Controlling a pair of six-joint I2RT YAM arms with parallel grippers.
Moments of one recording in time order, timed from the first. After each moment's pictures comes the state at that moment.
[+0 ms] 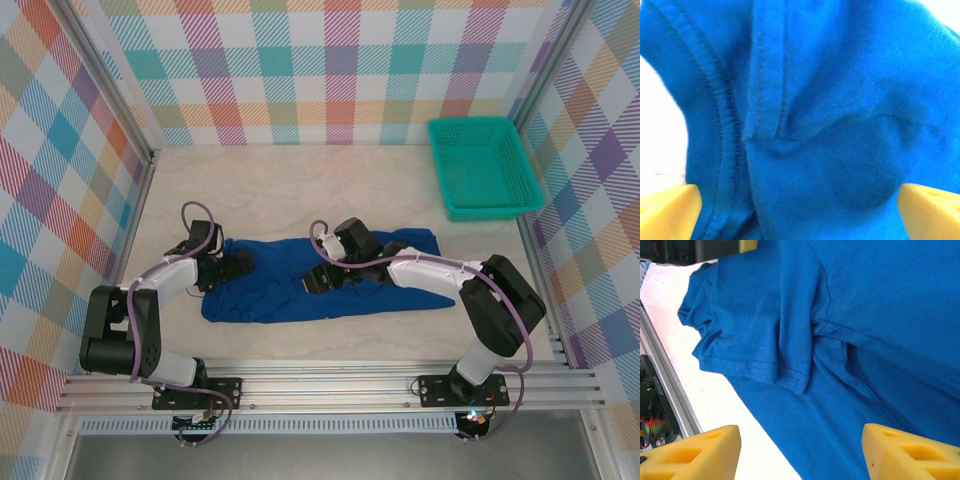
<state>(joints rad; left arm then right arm) -0.08 1.46 0.71 -0.40 0.11 -0.43 0.78 1.64 0.96 -0.19 -0.45 0.35</state>
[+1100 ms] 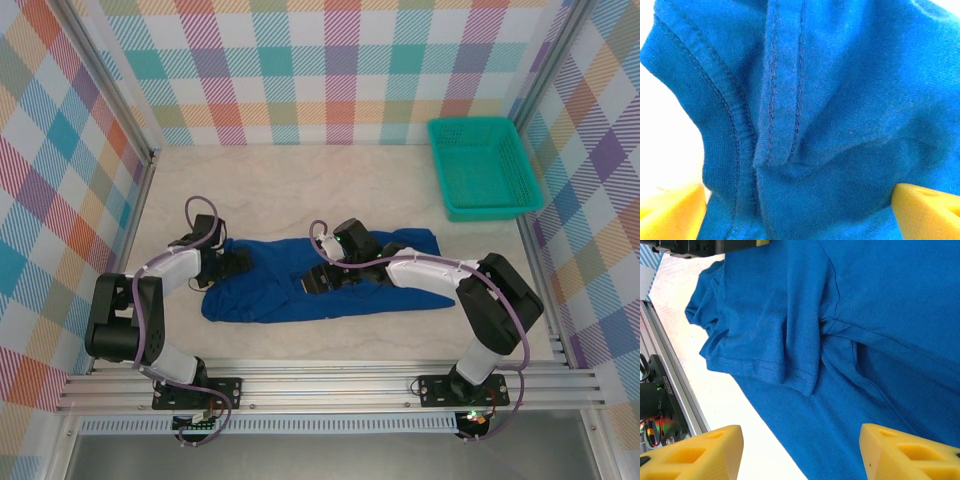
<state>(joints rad) -0.10 1.53 0.78 -0.45 0.05 -0.43 0.78 1.66 0.96 -0.17 -0.48 0.37</state>
